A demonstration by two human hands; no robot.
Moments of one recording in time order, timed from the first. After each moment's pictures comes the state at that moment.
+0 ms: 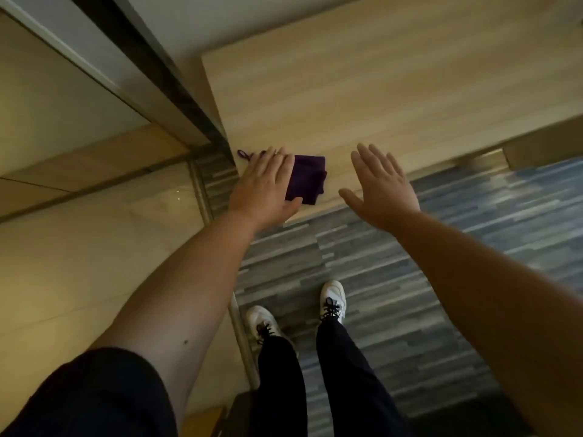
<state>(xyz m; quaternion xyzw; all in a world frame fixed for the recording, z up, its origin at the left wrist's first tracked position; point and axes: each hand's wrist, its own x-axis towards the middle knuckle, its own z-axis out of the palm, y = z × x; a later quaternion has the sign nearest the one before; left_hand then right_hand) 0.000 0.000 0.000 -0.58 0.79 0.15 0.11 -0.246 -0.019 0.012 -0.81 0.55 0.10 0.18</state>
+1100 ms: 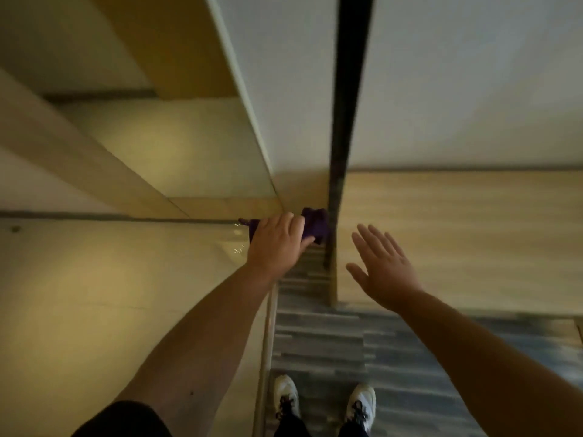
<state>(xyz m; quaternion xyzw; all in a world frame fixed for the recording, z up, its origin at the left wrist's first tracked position) 0.154 0.051 0.162 -0.72 0.69 -0.10 -0.07 -0.080 -0.021 0.163 -0.91 0.37 0.07 0.16</state>
